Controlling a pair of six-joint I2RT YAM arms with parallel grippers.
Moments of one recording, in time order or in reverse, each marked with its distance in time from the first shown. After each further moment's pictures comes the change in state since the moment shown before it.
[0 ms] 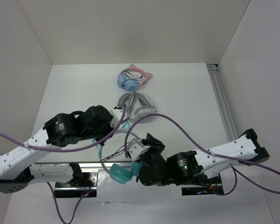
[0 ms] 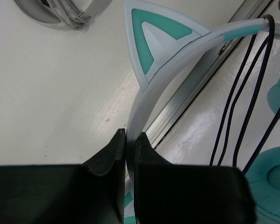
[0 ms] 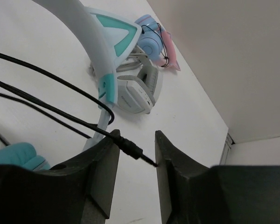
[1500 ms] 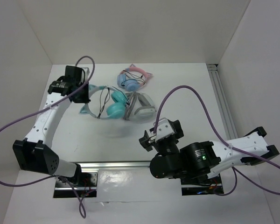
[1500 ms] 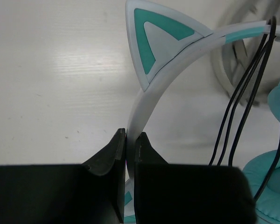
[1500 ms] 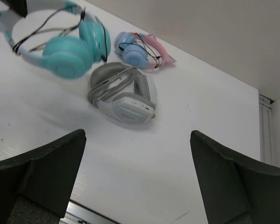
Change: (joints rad) left arm 0.903 0.327 -0.010 0.290 0.121 -0.078; right arm -0.005 -0.069 0.216 -0.320 0.179 0.530
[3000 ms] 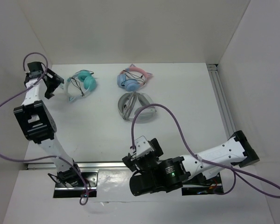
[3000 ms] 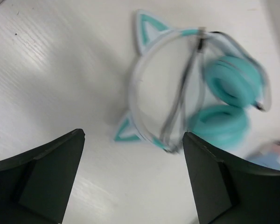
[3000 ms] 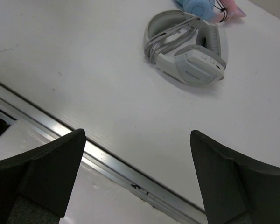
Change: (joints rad) left arm 0.556 0.614 0.245 0.404 0.062 -0.473; right arm 0.050 0.205 -0.153 0.080 -0.199 0.309
